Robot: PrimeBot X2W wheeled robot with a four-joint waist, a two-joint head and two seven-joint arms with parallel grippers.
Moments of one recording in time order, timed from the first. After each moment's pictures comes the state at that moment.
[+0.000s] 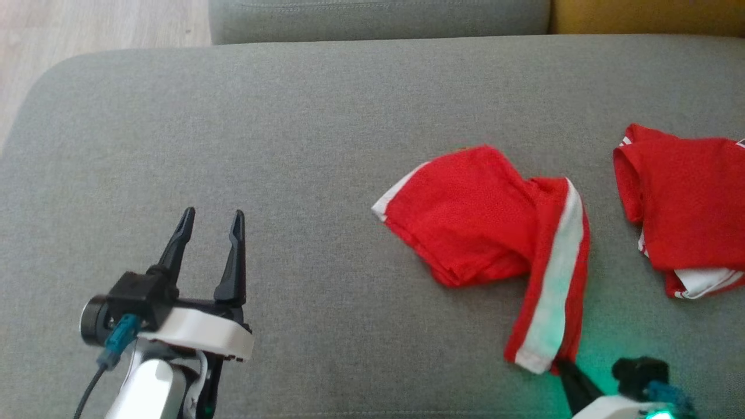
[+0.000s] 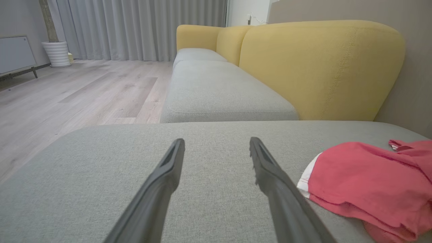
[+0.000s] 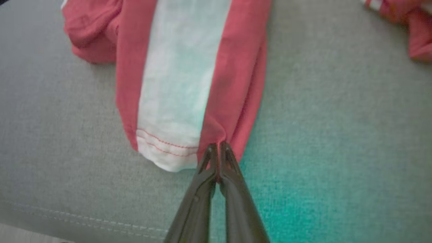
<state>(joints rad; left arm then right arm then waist) -0.08 0.23 -0.33 0.08 -0.31 0.12 -0.25 0.23 -0.04 0.05 0.14 0.17 0.12 0.19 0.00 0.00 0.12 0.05</state>
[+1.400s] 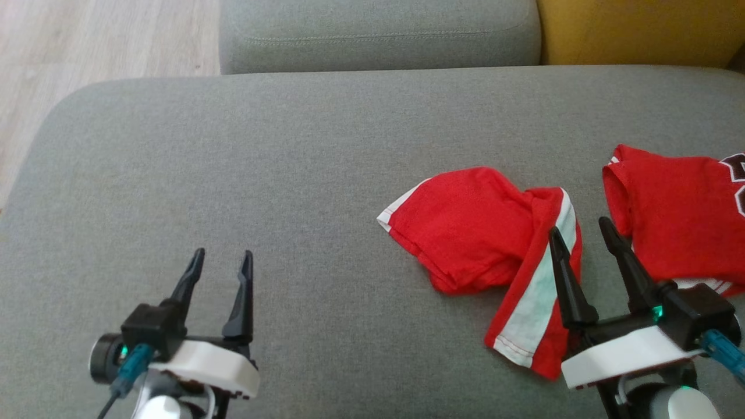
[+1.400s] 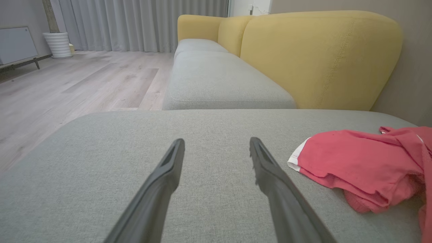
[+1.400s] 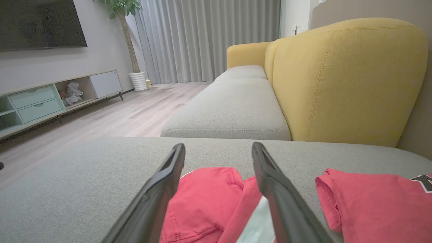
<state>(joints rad) 0.02 0.25 -0.36 0.03 -0.32 0.17 -0.20 0.12 -0.04 0.09 -0.21 0.13 0.12 0.05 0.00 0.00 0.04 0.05</state>
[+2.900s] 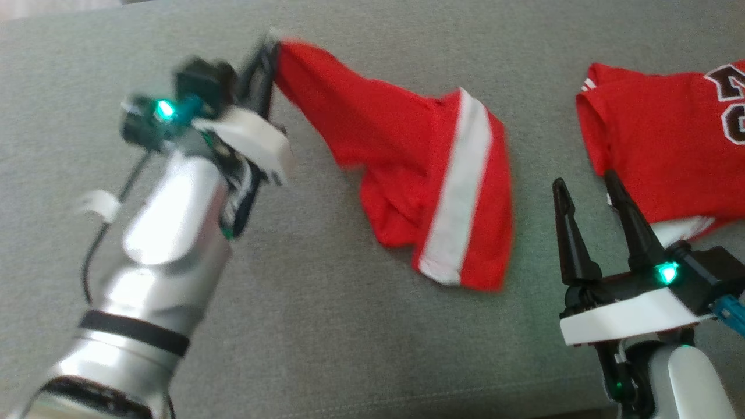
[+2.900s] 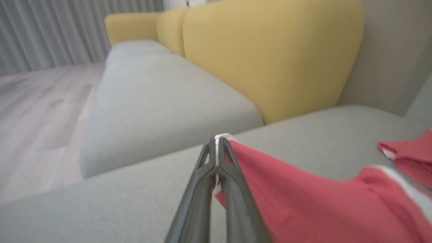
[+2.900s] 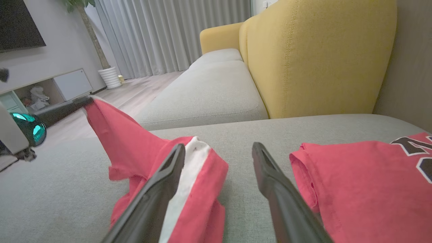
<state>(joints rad) -0.81 0.11 -0.56 0.75 -0.35 0.03 -0.25 -0.01 -0.04 0.09 -0.17 0.19 0.12 0.00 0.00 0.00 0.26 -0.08</state>
